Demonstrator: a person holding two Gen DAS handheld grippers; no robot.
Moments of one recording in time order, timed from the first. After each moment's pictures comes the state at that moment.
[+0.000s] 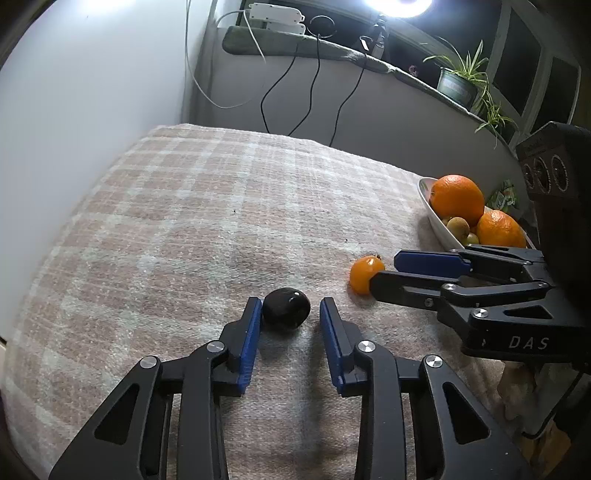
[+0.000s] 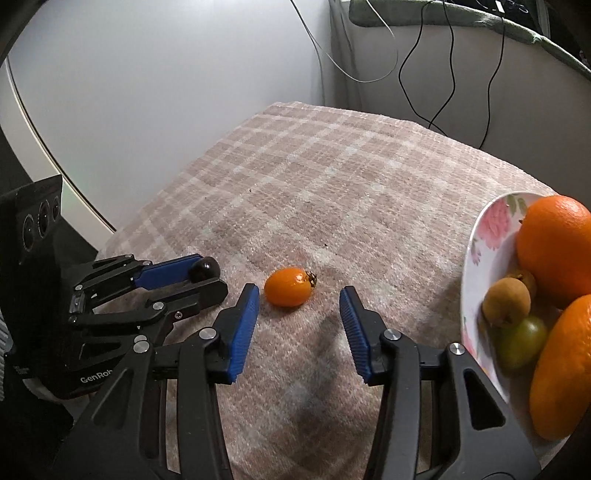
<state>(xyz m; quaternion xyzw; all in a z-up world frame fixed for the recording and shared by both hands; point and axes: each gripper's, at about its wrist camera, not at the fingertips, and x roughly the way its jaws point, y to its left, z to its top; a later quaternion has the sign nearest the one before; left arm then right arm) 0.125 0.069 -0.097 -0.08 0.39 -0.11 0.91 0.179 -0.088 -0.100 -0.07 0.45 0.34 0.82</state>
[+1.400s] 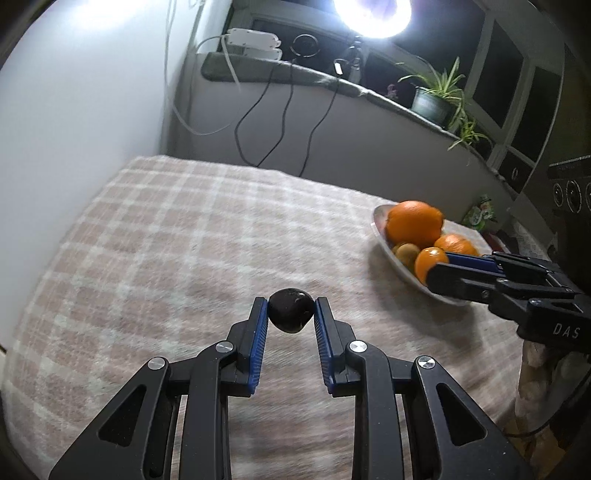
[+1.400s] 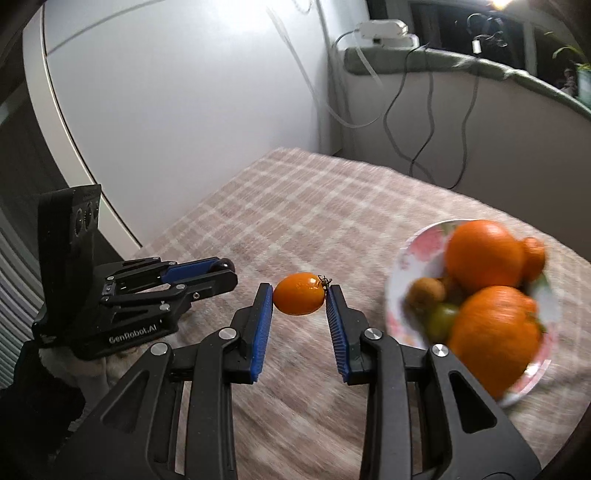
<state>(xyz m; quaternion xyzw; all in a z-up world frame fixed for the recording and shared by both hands) 0.117 0.045 -0.065 -0.10 0.35 -0.14 0.92 0.143 -0.157 -0.040 -0.05 0.38 0.34 0.86</state>
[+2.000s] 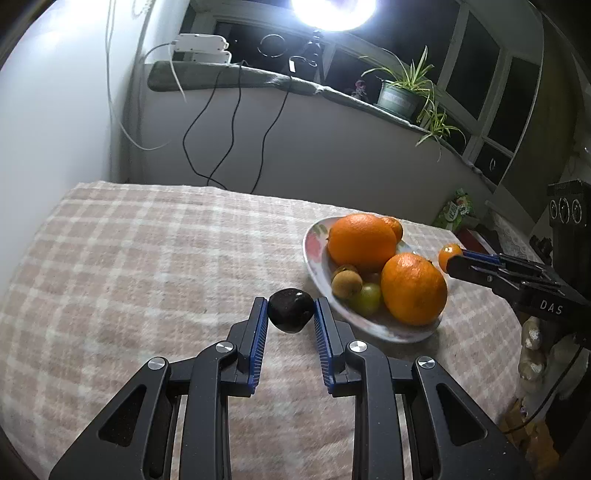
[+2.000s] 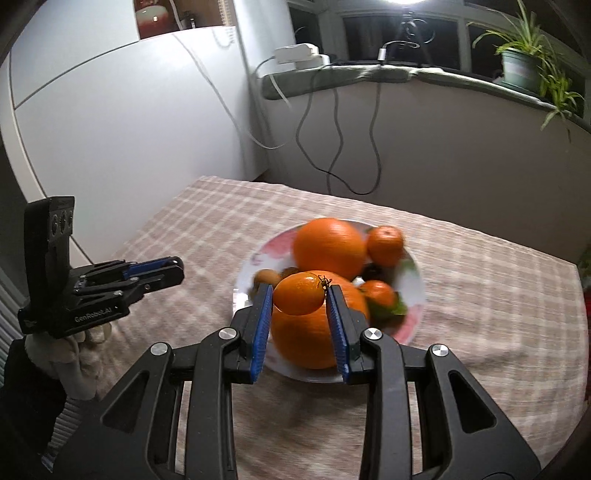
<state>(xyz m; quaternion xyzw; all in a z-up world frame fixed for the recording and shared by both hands) 0.149 -0.015 -0.050 -0.08 0.35 -0.19 0.92 0.163 -0.269 -0.025 -0.03 0.37 0.25 0.89</state>
